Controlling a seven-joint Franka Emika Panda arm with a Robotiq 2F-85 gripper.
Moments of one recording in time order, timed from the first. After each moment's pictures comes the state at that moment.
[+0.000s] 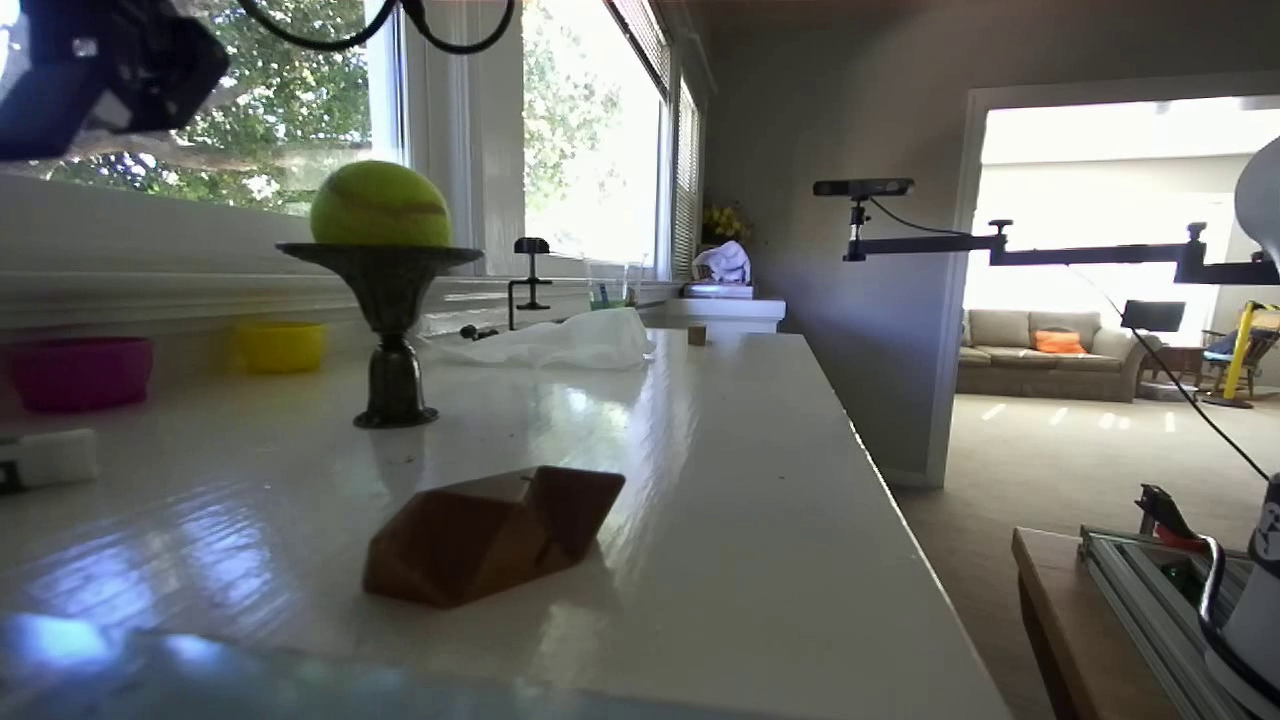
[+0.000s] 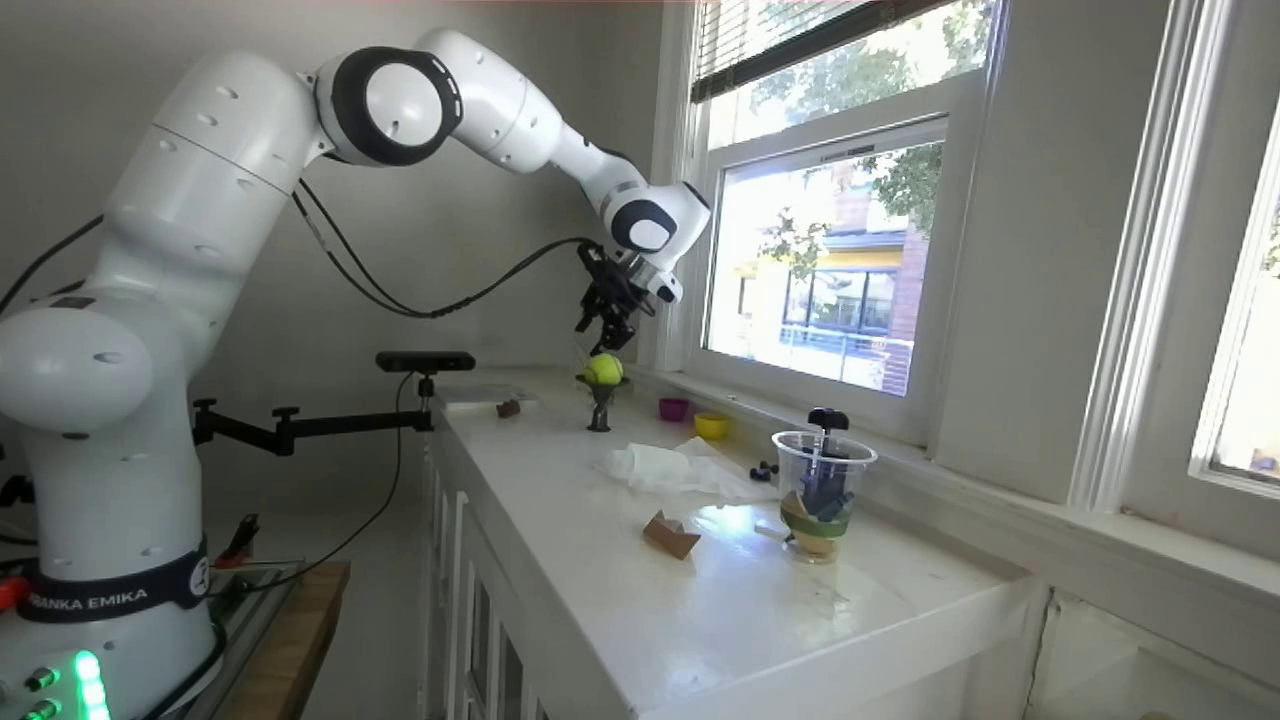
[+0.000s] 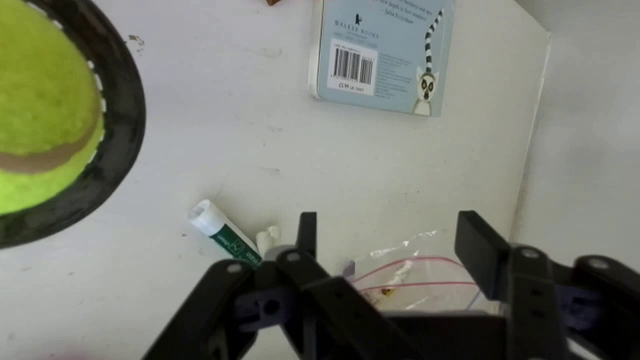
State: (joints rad) arm 0.22 0.40 0.27 -1.48 0.55 1.74 -0.11
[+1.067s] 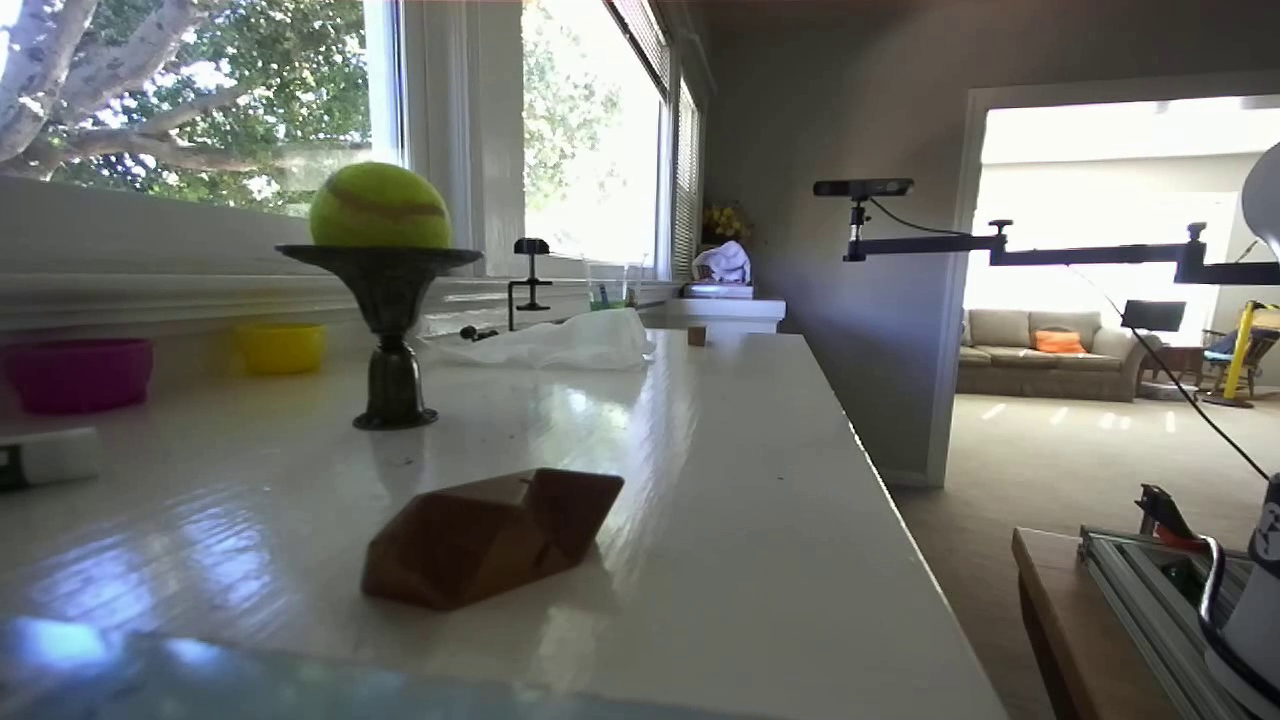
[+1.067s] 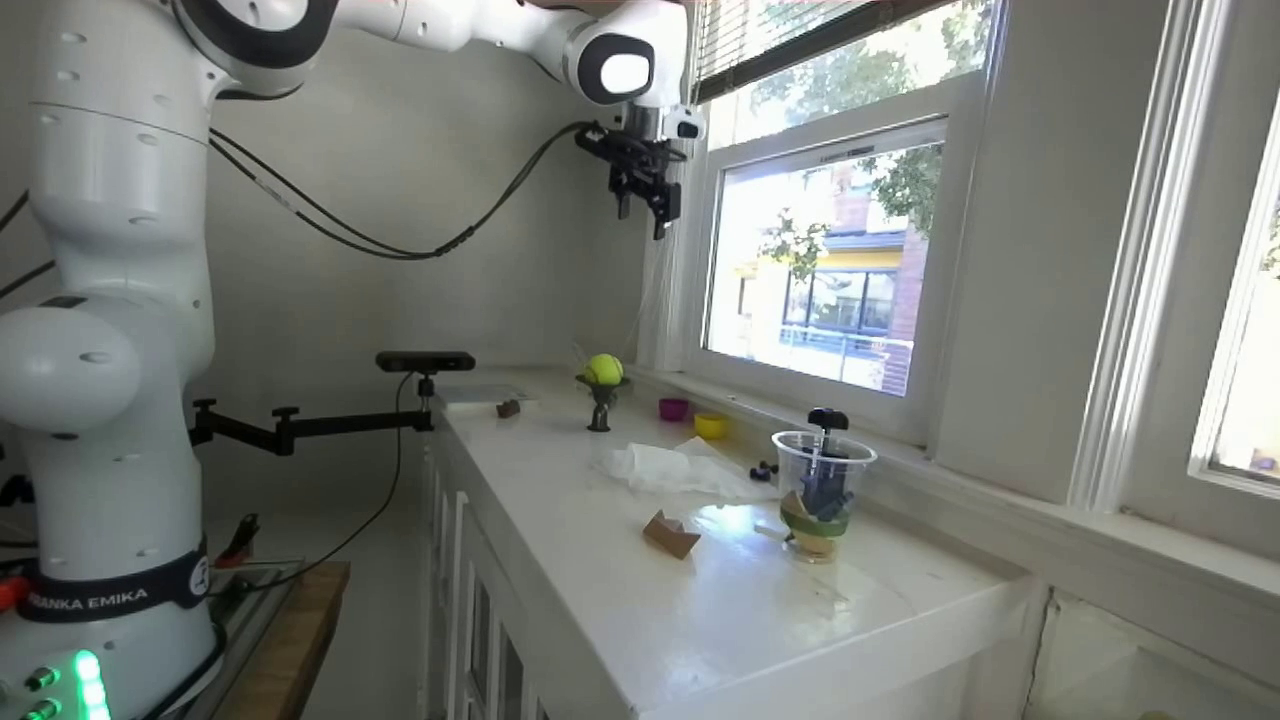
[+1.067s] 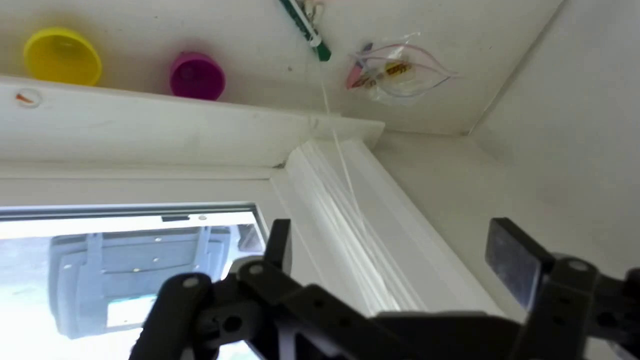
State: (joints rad) arm 0.17 0.04 0.20 -1.50 0.46 1.94 -0.20
